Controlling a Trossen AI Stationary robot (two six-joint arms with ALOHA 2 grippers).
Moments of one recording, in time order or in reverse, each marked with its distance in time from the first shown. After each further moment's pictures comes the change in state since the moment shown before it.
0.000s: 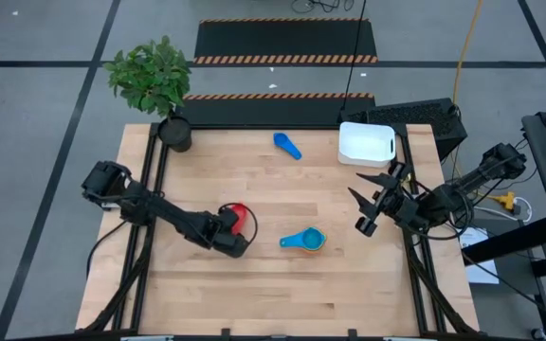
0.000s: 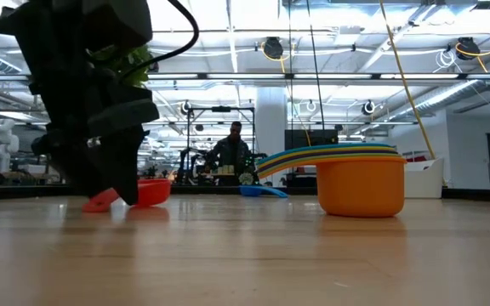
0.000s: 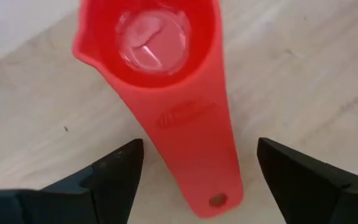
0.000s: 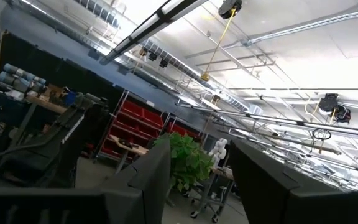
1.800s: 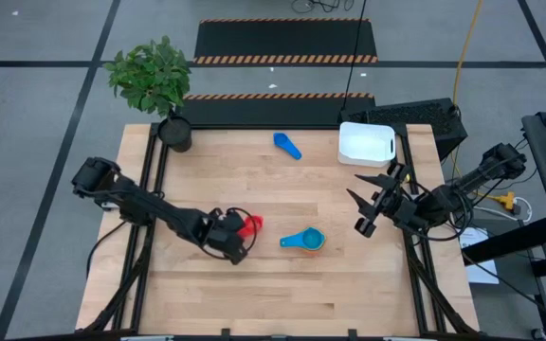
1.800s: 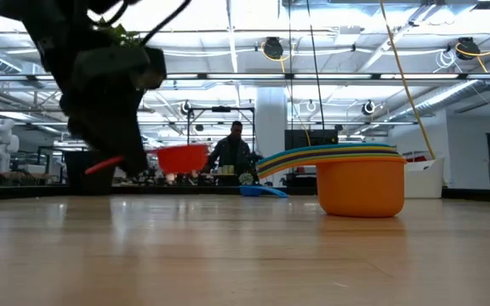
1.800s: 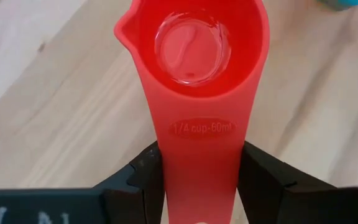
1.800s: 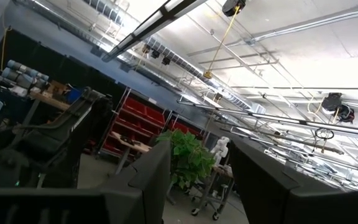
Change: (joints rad) left arm -0.011 -0.097 0.000 0.114 0.037 0.345; right arm 0.000 0.000 0.000 -0.024 0.001 0.010
